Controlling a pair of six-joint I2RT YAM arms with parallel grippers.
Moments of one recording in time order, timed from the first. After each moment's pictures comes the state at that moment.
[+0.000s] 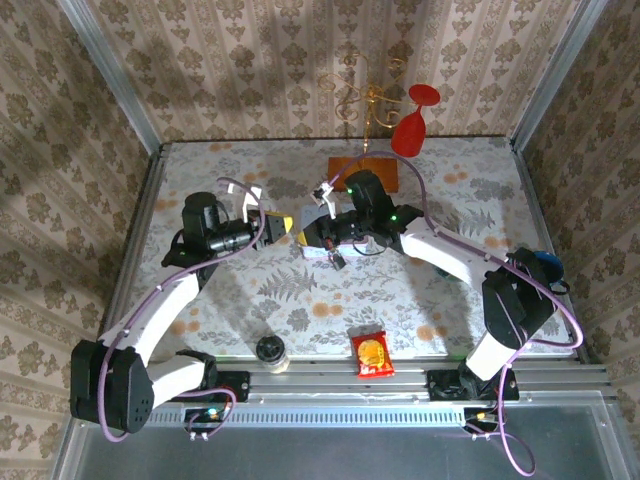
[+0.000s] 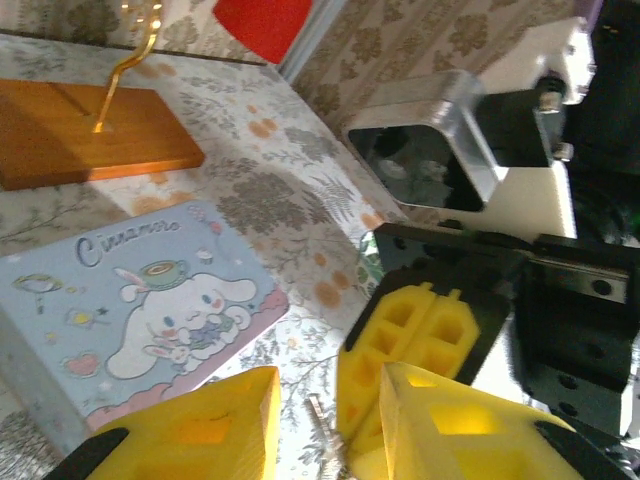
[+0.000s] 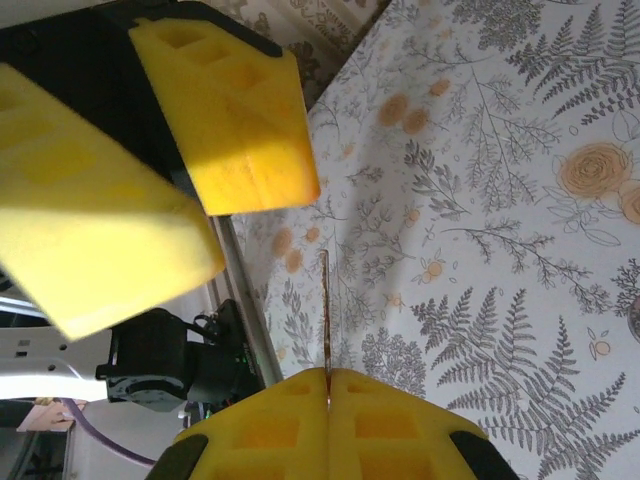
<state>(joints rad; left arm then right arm) -0.31 1.13 0.75 0.07 0.86 -0.38 0.63 1.65 1.24 -0.18 -0.72 0.41</state>
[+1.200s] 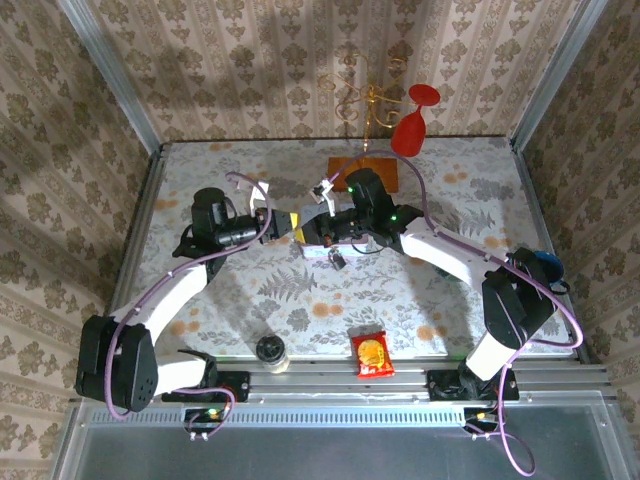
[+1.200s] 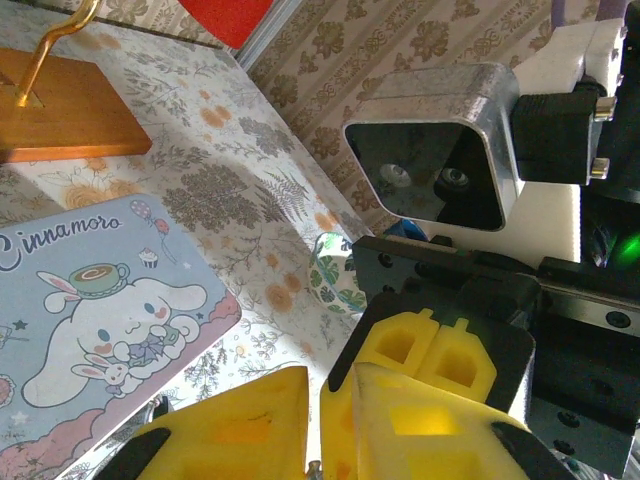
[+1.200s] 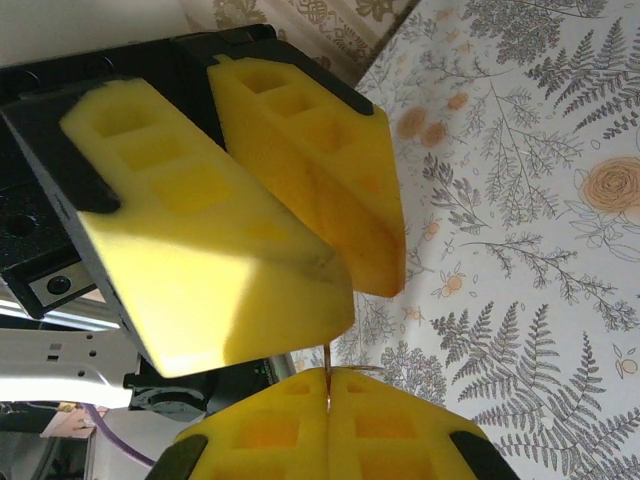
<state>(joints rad) -0.33 1.24 0.75 0.22 0.93 -0.54 0.63 1.65 1.24 -0.13 -0.74 0.45</state>
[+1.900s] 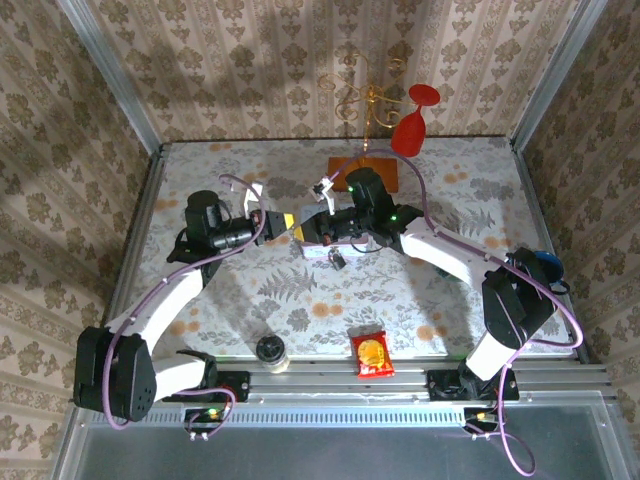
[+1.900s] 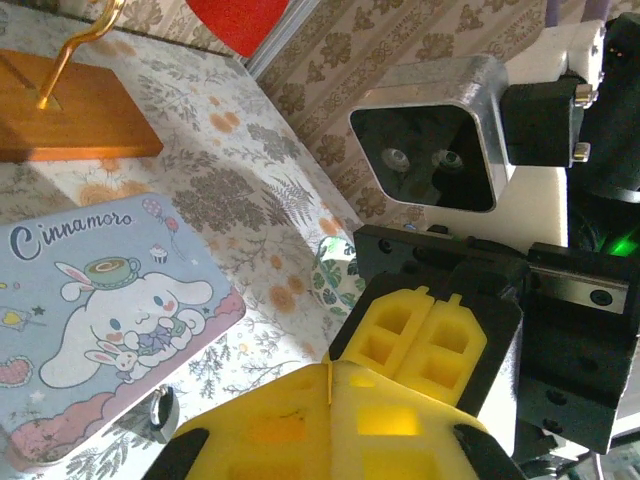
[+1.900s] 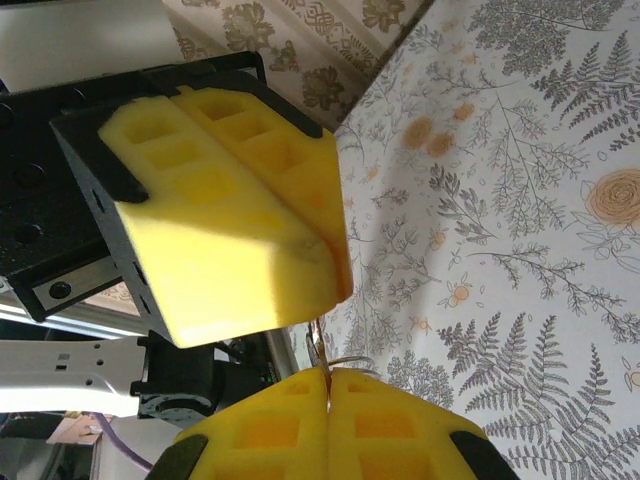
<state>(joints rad) -0.30 1.19 0.73 0.20 0.93 -0.55 0.63 1.65 1.24 -0.10 -0.74 0.48</state>
